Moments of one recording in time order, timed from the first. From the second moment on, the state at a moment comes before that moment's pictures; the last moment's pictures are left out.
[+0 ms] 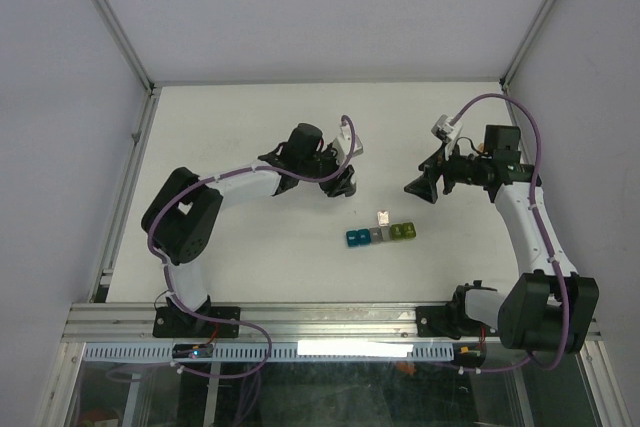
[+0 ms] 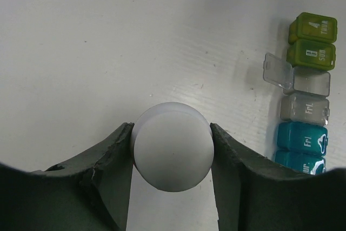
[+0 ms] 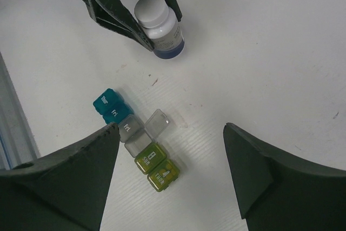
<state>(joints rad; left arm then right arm) -0.67 1.84 1.17 0.08 0.50 0.27 -0.07 1.19 0.94 -0.63 -0.99 -0.60</state>
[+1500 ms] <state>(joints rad) -0.72 1.35 0.56 0.62 0.29 0.03 0.14 1.25 0.94 -0.61 -0.96 -0.74</state>
